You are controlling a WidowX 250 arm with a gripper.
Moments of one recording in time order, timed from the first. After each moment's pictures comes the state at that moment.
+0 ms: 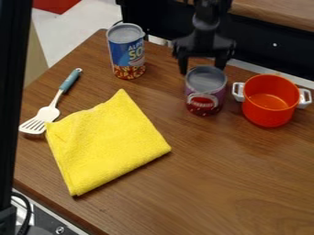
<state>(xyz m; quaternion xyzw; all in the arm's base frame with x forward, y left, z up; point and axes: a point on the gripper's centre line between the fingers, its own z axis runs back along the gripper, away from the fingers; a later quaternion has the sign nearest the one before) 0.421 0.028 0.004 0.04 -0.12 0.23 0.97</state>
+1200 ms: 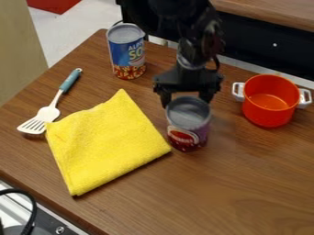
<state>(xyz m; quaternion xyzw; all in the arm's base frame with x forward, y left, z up) 0.340 -0.005 0.005 0.06 -0.15 0.28 0.95</state>
